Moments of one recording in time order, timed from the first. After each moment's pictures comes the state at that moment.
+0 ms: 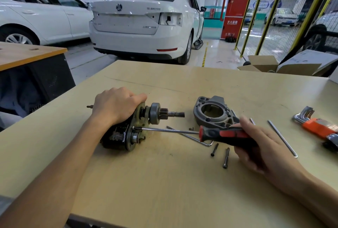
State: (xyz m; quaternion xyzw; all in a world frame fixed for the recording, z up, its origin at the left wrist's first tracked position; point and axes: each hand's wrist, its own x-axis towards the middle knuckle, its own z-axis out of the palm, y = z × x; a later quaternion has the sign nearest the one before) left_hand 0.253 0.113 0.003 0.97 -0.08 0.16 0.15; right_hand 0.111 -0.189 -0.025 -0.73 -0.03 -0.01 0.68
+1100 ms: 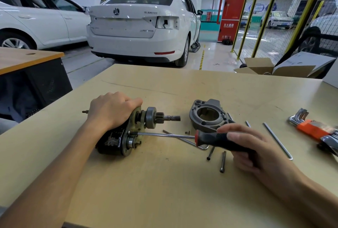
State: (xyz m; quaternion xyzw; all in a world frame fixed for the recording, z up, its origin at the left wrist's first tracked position) left_hand 0.254 0.114 0.003 0.97 -0.08 0.17 0.13; right_hand 0.107 -0.187 -0.017 -0.70 -0.05 0.04 0.71
